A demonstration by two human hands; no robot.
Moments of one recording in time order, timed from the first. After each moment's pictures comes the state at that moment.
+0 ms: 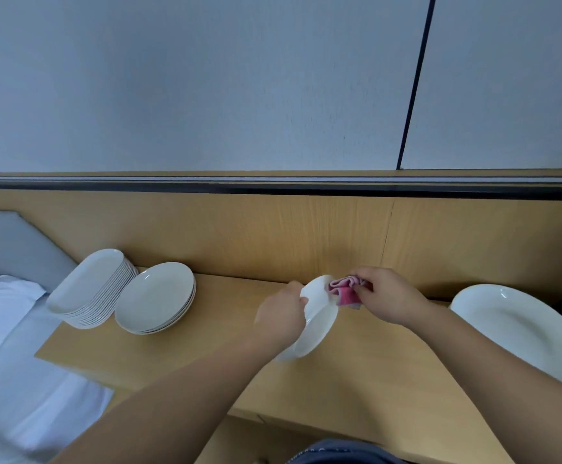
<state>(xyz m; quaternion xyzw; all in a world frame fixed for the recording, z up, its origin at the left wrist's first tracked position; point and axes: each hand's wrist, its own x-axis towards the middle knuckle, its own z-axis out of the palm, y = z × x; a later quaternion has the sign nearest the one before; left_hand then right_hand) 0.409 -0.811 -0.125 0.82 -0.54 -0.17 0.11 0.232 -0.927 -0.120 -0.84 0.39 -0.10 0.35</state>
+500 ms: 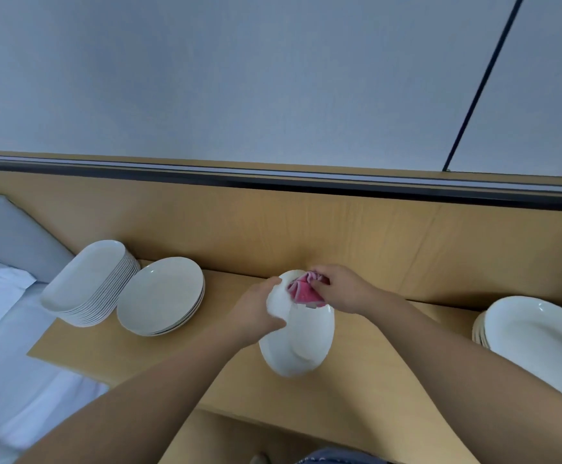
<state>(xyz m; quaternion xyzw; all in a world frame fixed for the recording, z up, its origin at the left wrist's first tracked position) 0.511 -0.793 -0.134 0.77 -0.50 -0.32 0.23 0.357 -0.925 -0.136 -0.83 0.34 -0.05 0.43</state>
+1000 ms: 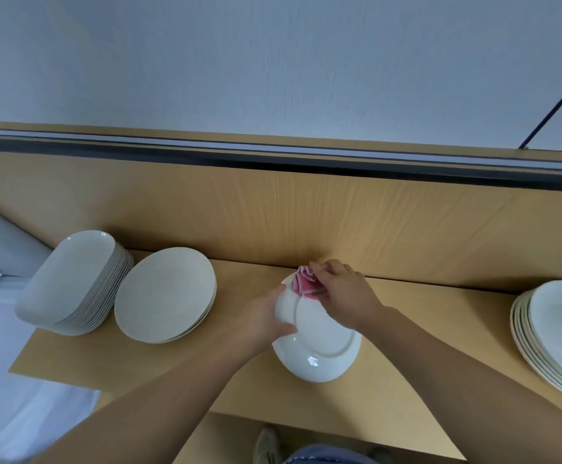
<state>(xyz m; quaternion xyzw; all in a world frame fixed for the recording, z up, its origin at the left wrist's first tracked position) 0.582 -0.787 -0.189 0.76 -0.46 -0.42 0.19 0.422 -0.904 -0.198 -0.91 0.38 0.03 0.14</state>
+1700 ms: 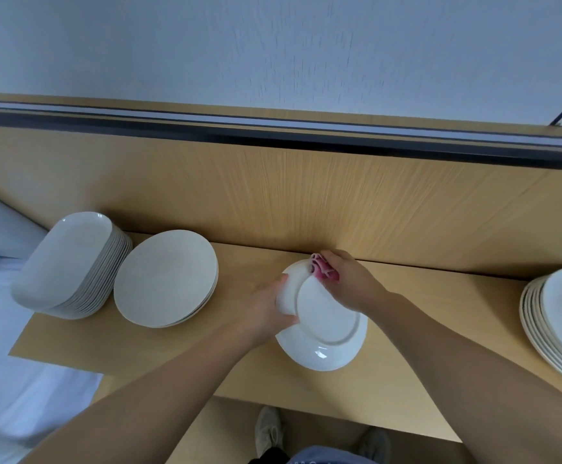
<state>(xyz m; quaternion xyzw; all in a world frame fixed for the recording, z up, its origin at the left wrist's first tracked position) 0.589 -0.781 -0.205 0.75 -0.47 -0.44 0.19 0.423 -0.912 -0.227 -0.85 0.38 -0.09 0.36</state>
